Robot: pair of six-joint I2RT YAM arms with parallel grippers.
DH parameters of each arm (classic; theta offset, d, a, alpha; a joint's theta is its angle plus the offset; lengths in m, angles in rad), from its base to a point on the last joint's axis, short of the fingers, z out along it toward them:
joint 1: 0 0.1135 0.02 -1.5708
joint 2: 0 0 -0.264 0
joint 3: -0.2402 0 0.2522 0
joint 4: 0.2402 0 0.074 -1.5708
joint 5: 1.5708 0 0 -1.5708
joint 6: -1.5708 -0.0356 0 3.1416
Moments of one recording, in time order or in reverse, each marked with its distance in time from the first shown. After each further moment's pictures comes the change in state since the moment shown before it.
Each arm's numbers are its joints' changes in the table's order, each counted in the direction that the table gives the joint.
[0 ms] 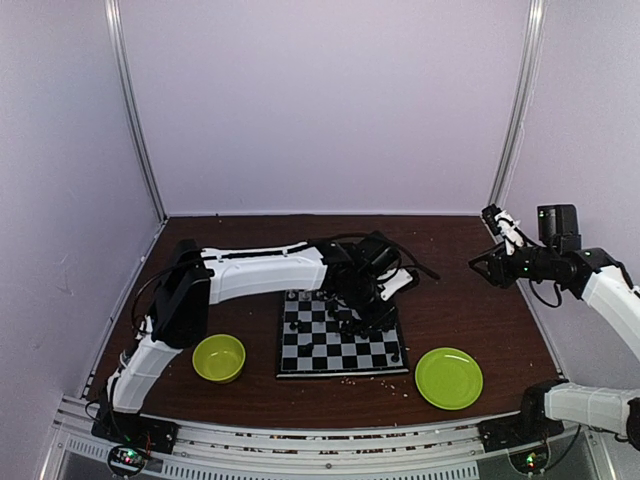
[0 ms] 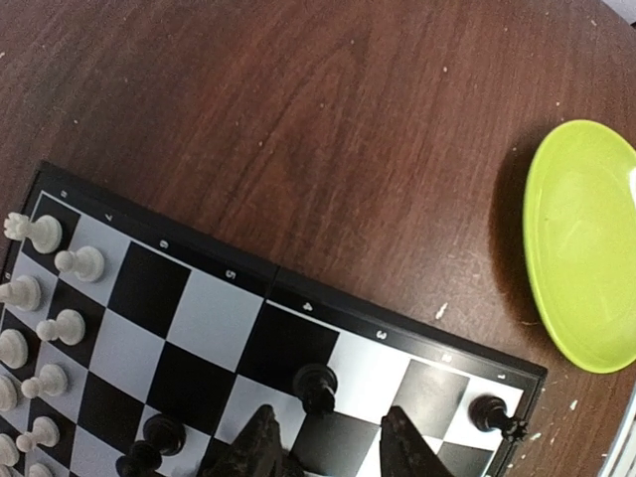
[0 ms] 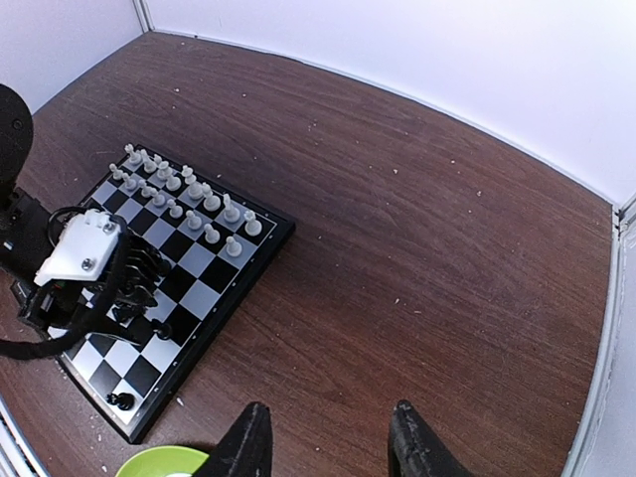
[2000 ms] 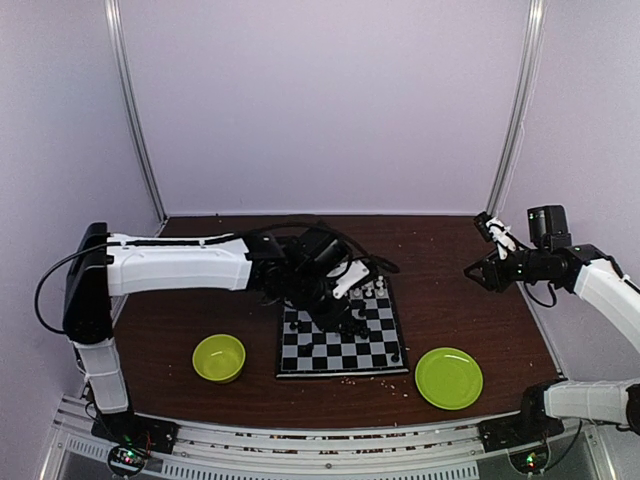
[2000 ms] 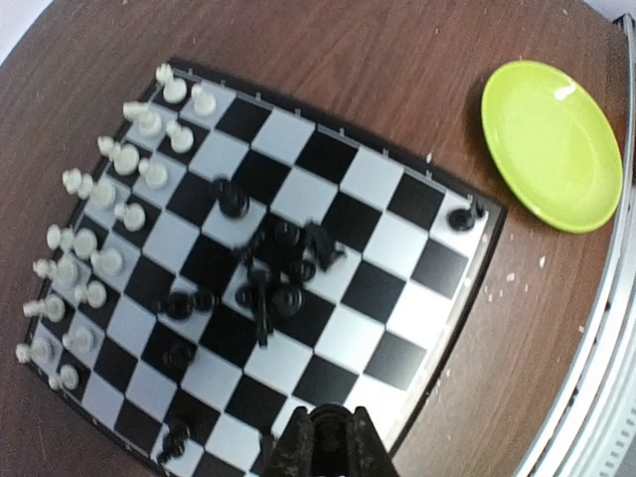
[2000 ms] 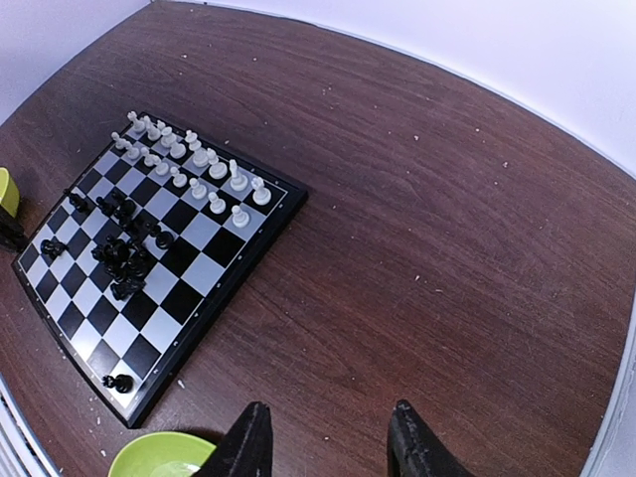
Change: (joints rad) left arm -0.010 -0.478 0.526 -0.094 -0.105 0.057; right arm 0.000 0.078 0.000 0.019 -0.021 0.029
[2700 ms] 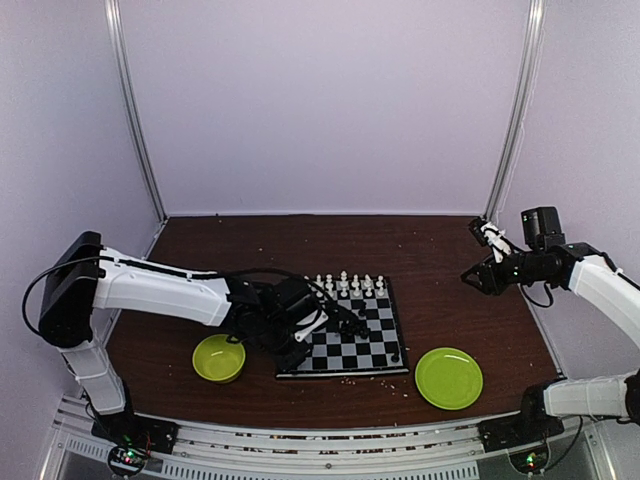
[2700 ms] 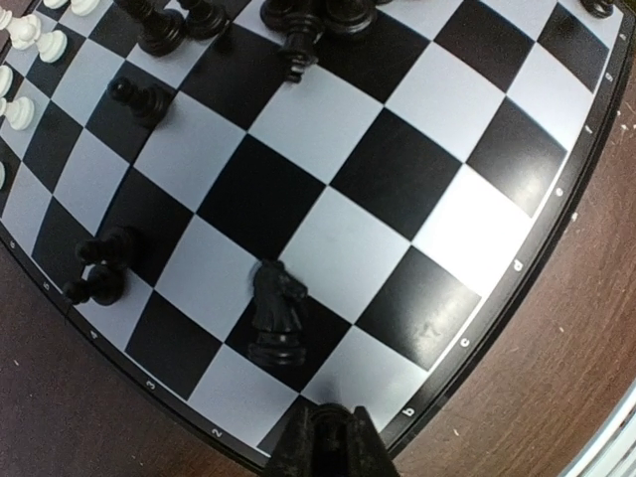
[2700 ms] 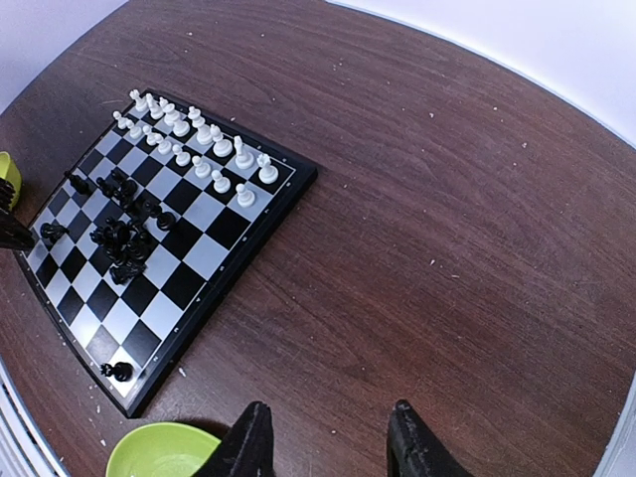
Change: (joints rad) left arm -0.018 -0.144 0.424 -0.046 -0.117 0.126; right arm 0.000 0.055 0.000 0.013 -0.018 0.019
